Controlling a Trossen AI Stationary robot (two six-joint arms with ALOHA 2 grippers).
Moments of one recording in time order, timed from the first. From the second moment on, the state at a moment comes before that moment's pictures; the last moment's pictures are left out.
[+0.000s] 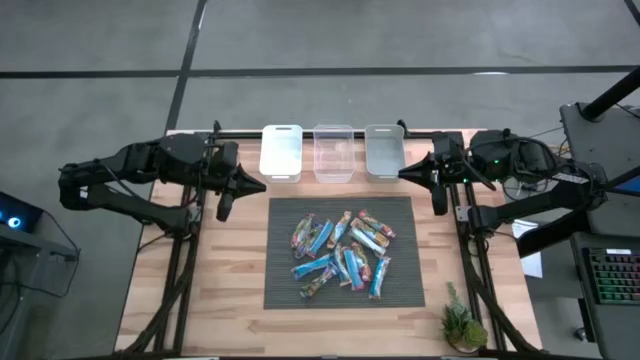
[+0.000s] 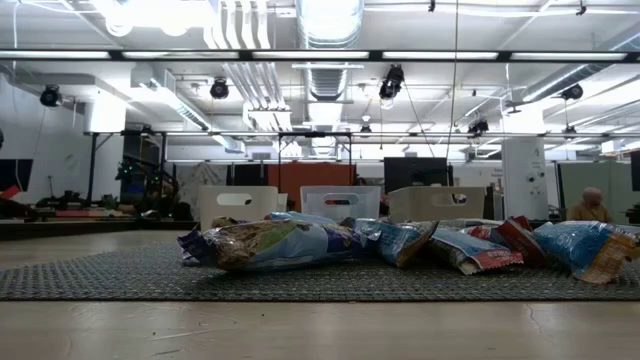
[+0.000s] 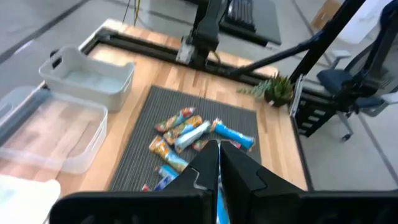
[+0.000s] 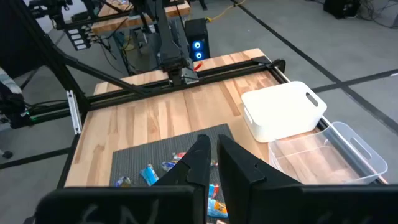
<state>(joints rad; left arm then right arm) 0.02 0.96 1.31 -0.77 0.02 -0.27 0.00 0.95 1.30 -0.73 0.10 0.24</state>
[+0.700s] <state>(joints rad) 0.02 1.05 1.31 -0.83 -0.05 -0.30 0.00 0.98 1.30 -0.73 0.10 0.24</state>
